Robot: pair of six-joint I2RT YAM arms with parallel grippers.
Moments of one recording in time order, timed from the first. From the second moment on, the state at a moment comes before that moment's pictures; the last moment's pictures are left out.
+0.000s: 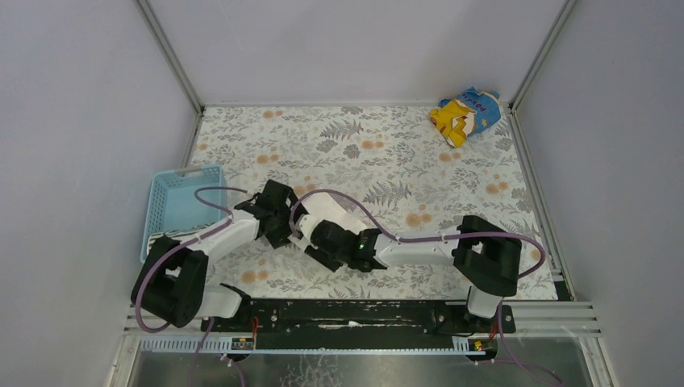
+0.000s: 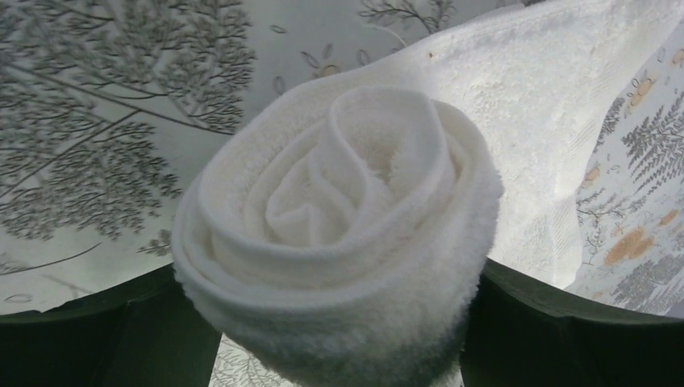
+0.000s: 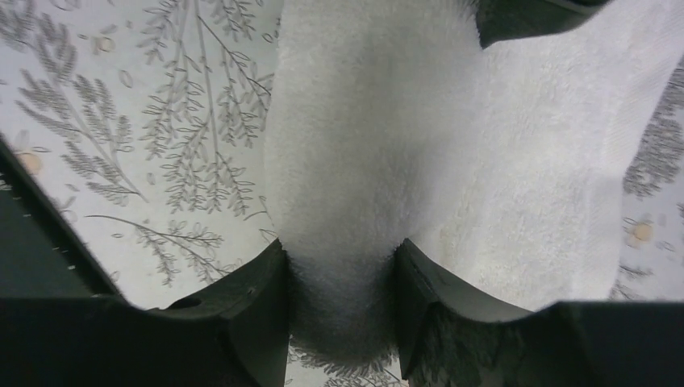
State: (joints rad) left arm -0.40 1.35 0.64 -0.36 0.03 -1.02; right arm 1.25 1.76 1.06 -0.21 0.25 0.05
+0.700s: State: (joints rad) left arm -0.37 1.04 0.64 -0.48 0.02 -1.02; right arm 0.87 1.77 0.87 0.21 -0.60 0.34
